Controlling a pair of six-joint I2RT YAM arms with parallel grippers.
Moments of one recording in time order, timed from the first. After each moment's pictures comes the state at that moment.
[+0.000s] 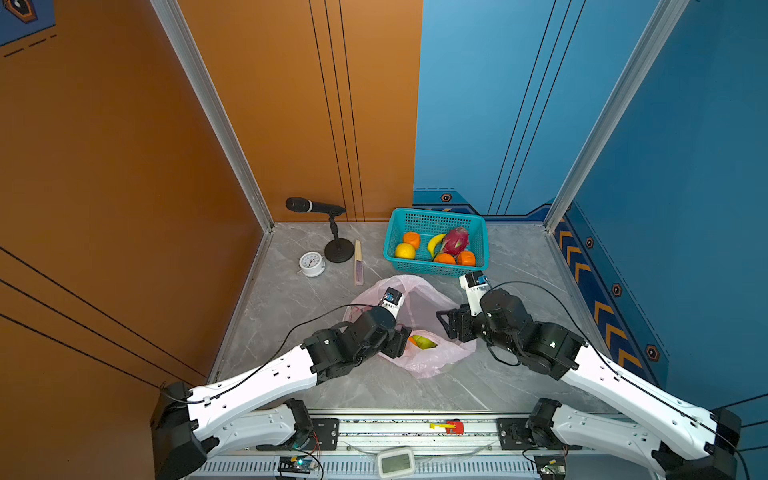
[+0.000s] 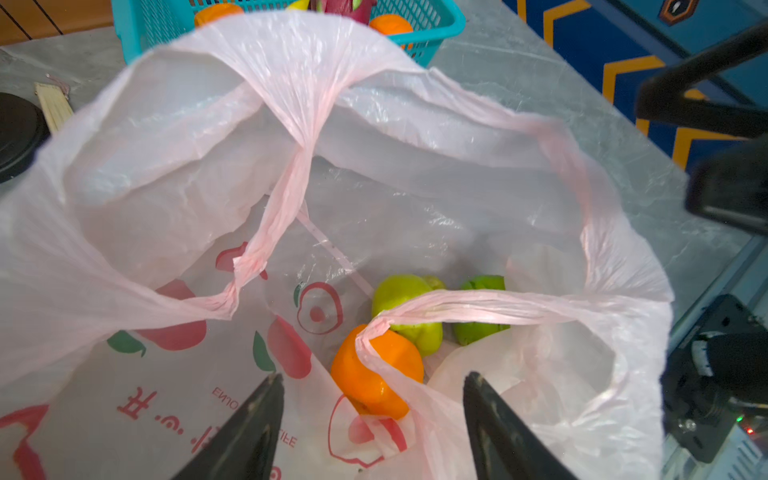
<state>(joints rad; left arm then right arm) -1.01 1.08 0.82 -0.45 -0.26 -0.44 0.88 0.96 0.90 -0.56 0.15 0.52</state>
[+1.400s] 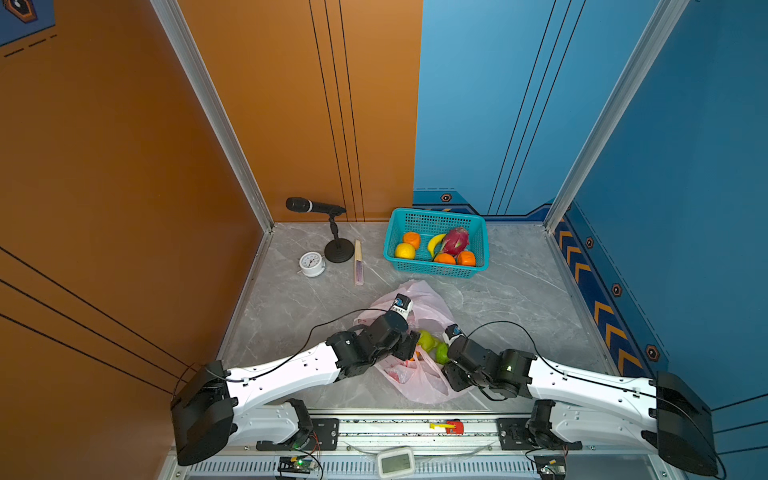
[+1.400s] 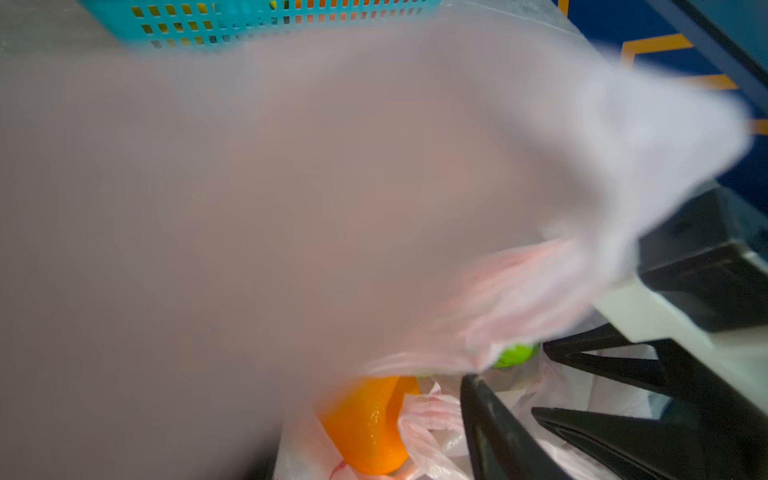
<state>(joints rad) -1.00 1.25 0.76 -0.25 -0.21 -0.48 1.07 1.10 0.57 -0.54 0.14 0.65</state>
